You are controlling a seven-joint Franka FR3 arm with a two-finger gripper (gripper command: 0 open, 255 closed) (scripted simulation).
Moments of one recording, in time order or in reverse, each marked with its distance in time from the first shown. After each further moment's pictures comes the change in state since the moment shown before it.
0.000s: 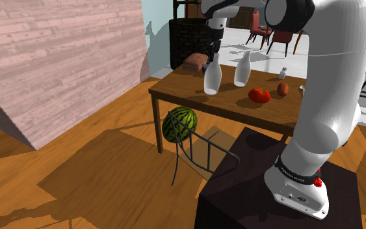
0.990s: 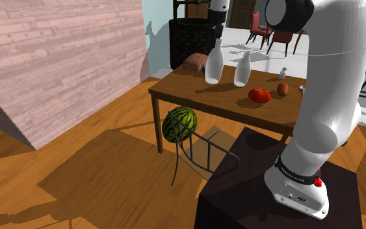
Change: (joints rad) arm -0.017 0.003 -0.005 0.207 -0.002 -0.203 0.008
